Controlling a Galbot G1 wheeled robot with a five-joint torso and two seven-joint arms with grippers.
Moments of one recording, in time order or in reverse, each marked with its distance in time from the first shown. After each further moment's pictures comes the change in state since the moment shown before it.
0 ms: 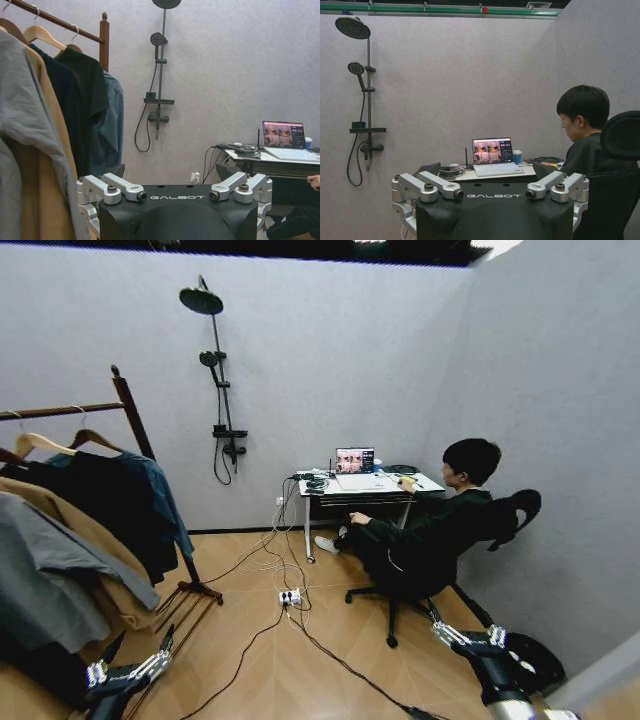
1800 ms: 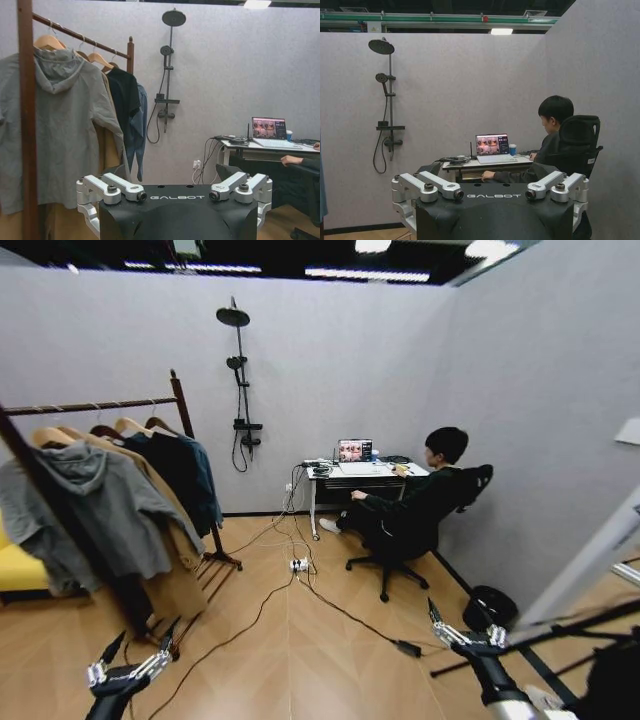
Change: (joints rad) left arm 0.000 0.000 0.000 0.000 0.000 0.000 0.000; right arm 0.000 0.000 0.000 0.000 0.000 0.000 0.000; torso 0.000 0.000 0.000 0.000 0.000
